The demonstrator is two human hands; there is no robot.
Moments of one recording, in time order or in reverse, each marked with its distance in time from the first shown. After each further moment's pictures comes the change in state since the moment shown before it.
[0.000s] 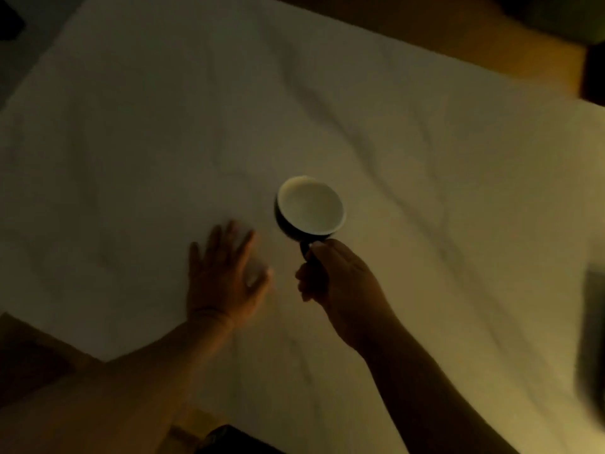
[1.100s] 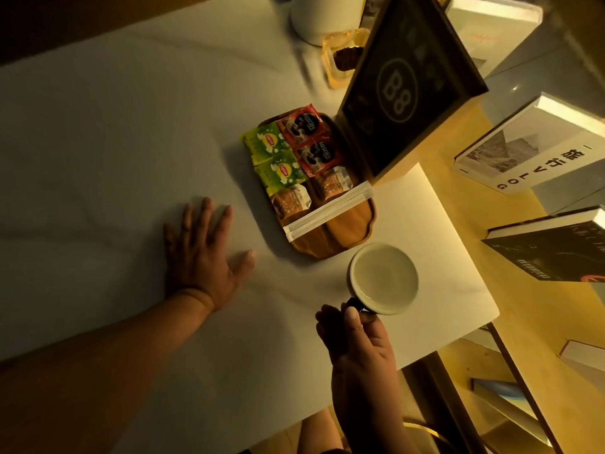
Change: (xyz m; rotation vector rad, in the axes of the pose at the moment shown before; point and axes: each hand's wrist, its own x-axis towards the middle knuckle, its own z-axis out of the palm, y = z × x) left_hand -0.064 0.447 0.031 0.096 0.087 0.789; right_hand -0.290 0.129 -0.327 0.938 0.950 -0.222
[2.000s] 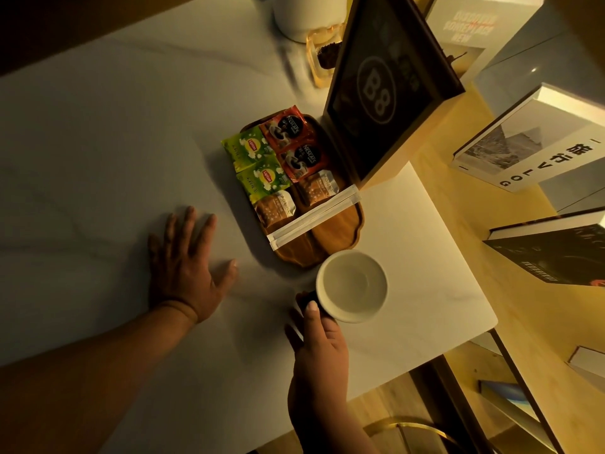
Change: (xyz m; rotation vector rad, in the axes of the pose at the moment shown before) left_hand 0.003 0.006 -0.002 0.016 -0.028 -0.008; right_hand 0.029 0.020 0.033 -0.052 0.106 0.063
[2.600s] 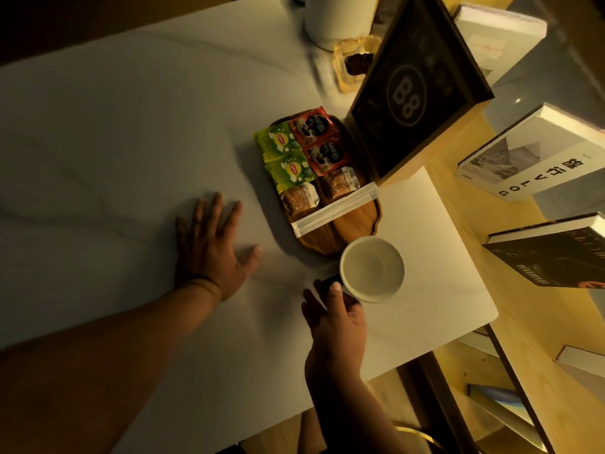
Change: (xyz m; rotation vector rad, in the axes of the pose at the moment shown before) left_hand -0.003 -0.012 0.008 -0.032 0.024 0.001; right_hand -0.003 0.007 0.008 0.067 0.049 -0.074
